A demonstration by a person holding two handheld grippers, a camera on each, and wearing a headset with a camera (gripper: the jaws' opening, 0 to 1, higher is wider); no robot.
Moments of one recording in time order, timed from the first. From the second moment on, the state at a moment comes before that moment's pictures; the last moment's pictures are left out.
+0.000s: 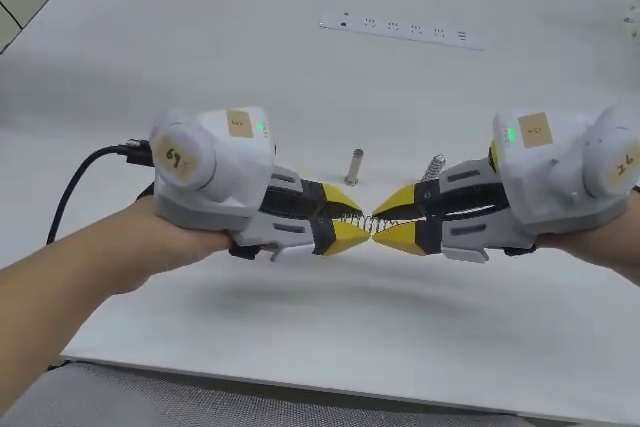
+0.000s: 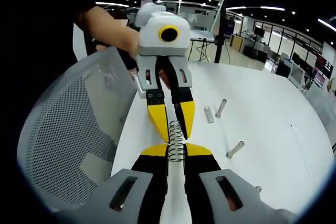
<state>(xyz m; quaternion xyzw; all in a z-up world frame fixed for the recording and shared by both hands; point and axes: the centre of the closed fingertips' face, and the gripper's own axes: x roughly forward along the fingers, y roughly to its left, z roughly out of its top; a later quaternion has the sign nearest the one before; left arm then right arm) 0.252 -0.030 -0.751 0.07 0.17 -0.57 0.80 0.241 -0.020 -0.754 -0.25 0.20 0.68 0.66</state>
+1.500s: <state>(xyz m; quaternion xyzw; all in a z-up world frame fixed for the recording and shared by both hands) 0.242 -0.030 -0.750 0.07 0.18 -0.59 0.78 0.238 -0.028 -0.762 -0.23 0.22 0.68 0.66</state>
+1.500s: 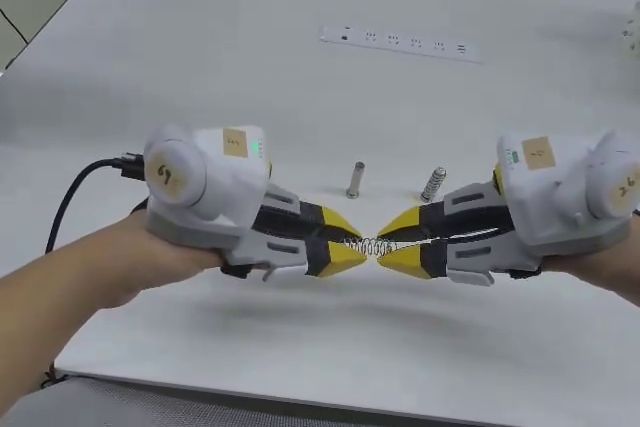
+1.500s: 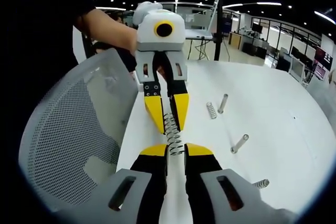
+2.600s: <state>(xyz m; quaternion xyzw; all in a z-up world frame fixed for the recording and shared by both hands) 0.245 -0.023 -0.758 0.06 0.19 -0.58 0.79 0.237 -0.026 -0.749 -0.21 0.21 0.67 0.68</state>
